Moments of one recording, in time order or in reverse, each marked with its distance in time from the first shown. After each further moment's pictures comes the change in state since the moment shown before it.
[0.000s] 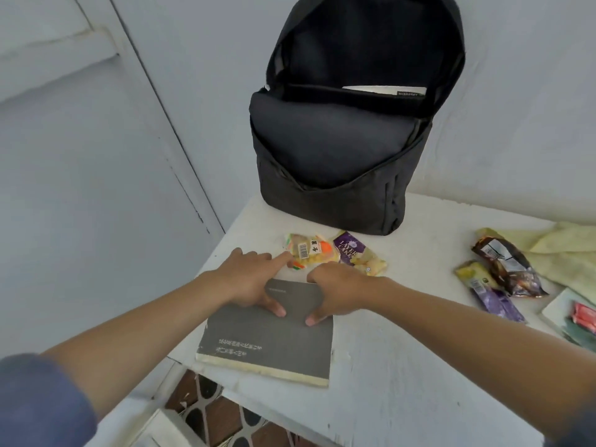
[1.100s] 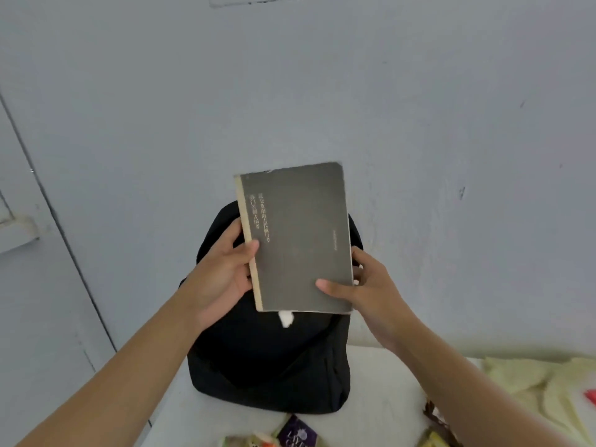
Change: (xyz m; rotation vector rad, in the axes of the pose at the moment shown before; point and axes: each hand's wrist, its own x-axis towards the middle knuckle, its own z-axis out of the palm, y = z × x) left_hand 0.051 0.034 -0.247 -1.618 0.475 0.688; right_hand -0.090 0.058 -0.210 1.240 1.005 -0.188
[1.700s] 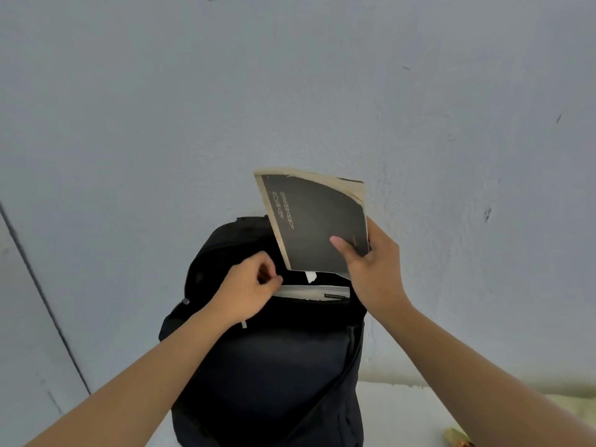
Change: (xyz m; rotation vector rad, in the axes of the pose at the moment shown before) left_hand 0.100 -0.055 -0.043 0.957 0.162 0.024; right_hand 0.101 -0.005 0.006 -0.424 0.347 -0.451
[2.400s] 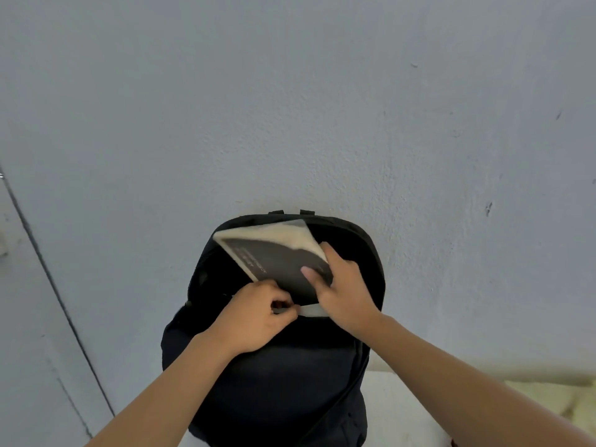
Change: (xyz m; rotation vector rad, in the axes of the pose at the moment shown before) left_hand -0.047 -0.006 0.004 0.268 -0.134 0.222; right_hand -0.032 0.034 0.035 -0.276 -0.297 -0.132
